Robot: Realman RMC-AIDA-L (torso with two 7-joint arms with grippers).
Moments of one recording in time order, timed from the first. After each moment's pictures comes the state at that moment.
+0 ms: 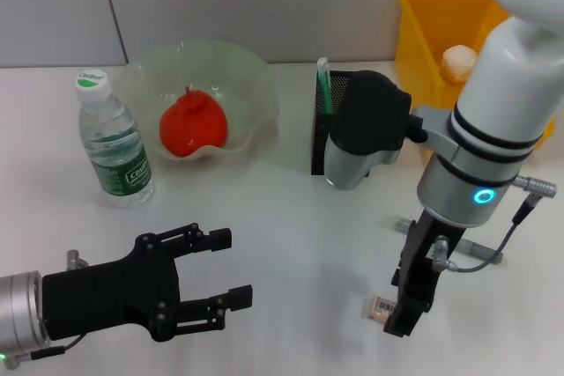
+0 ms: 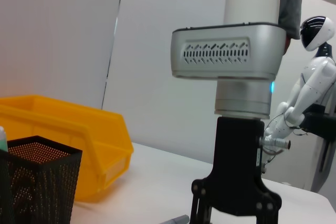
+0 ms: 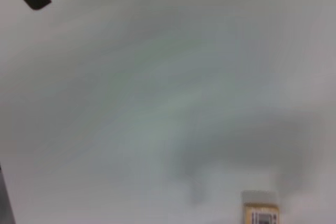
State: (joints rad) left arm -0.40 -2.06 0.81 0.48 1.81 1.71 -1.06; right arm 0.95 2.09 1.58 0.99 0.61 -1.69 2.41
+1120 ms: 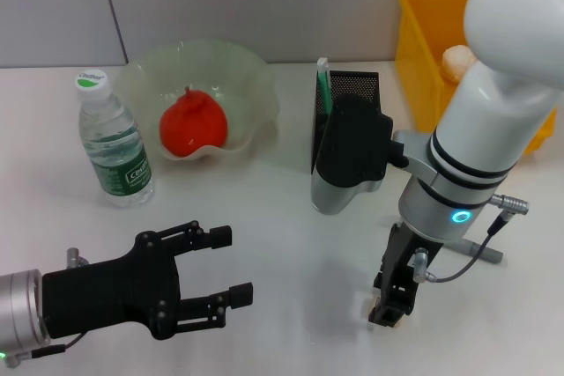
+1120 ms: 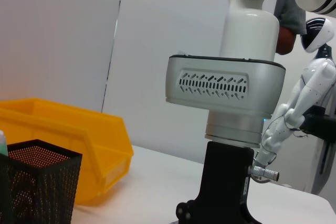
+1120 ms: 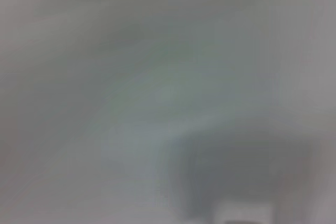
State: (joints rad) left arm -0.40 -2.06 0.81 0.48 1.80 1.71 -1.06; right arm 0.92 2.09 1.45 0.95 0.64 -1.52 2.40
